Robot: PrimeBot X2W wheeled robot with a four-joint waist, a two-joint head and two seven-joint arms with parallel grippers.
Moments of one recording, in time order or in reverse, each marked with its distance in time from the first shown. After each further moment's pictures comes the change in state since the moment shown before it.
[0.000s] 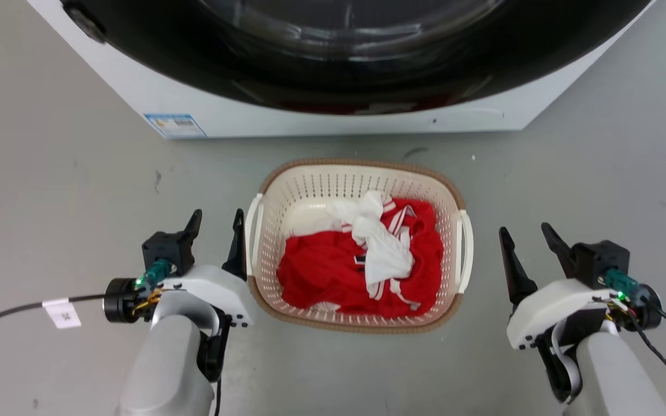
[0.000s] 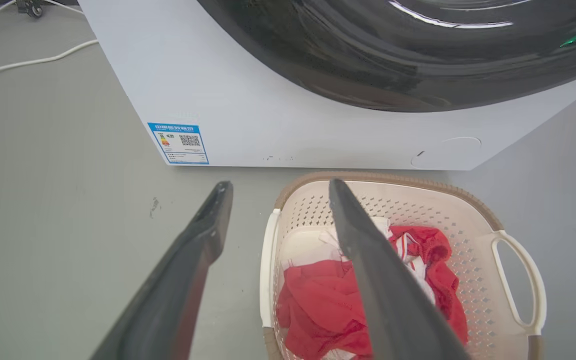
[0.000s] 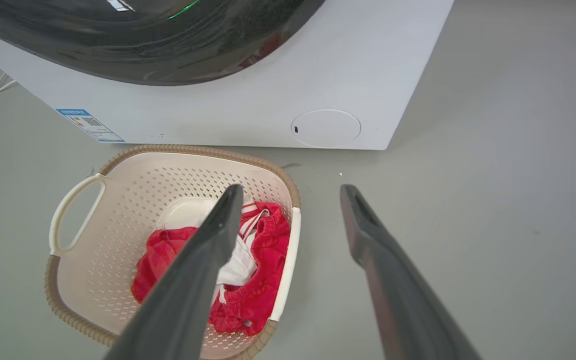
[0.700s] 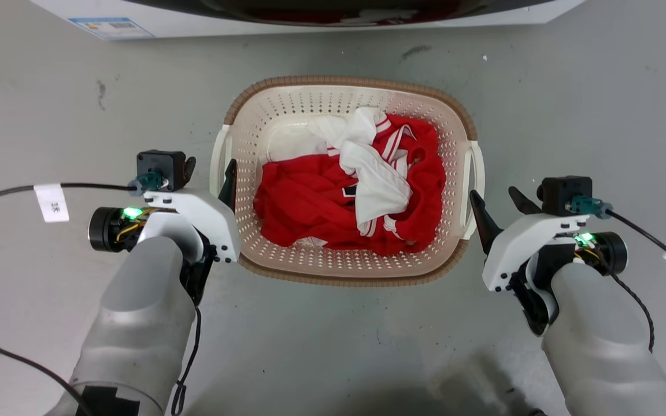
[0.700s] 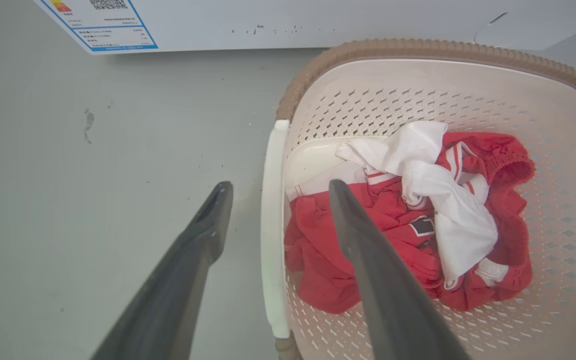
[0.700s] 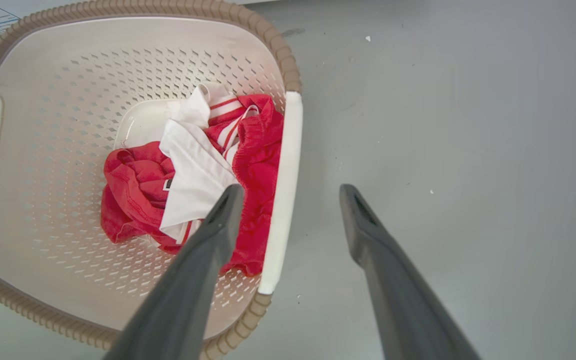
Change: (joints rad) left arm -0.373 0.058 -0.074 0.426 -0.045 -0.075 0.060; right arm -0.344 0.000 0.105 0.437 0.134 0.000 0.033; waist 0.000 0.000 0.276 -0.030
